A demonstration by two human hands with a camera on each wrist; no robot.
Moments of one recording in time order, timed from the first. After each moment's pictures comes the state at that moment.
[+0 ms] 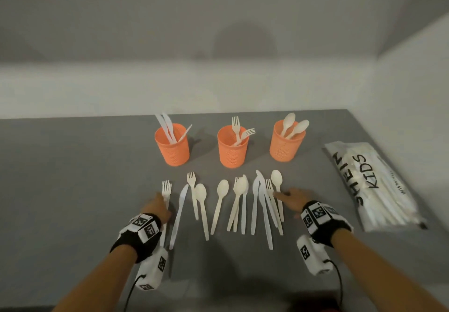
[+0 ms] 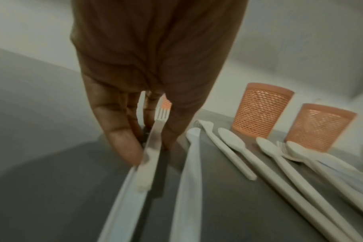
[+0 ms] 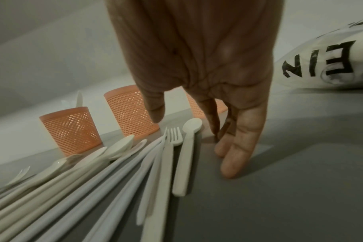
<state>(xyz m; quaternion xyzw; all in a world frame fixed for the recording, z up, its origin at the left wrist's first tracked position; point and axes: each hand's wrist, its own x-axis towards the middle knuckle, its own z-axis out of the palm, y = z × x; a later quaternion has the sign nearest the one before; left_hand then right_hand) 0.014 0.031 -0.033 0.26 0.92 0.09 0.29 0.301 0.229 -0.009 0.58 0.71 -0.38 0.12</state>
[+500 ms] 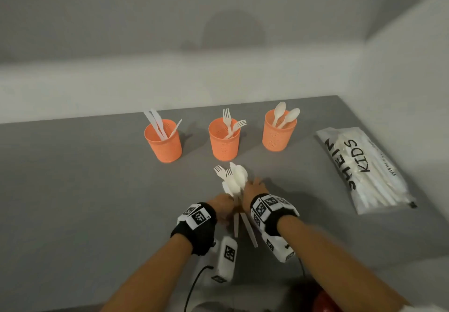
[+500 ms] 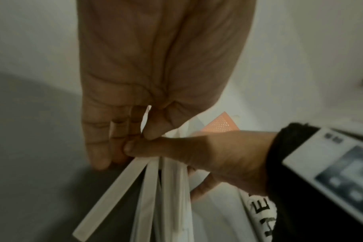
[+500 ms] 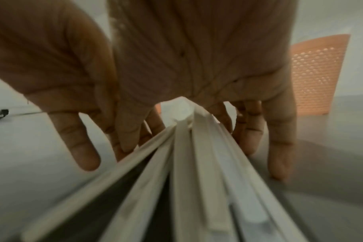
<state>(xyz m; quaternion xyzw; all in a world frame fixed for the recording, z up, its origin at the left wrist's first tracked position) 0.144 0.104 -0.011 0.31 0.77 0.18 0.53 0.227 0.168 -0.014 0.53 0.81 -0.21 0.16</state>
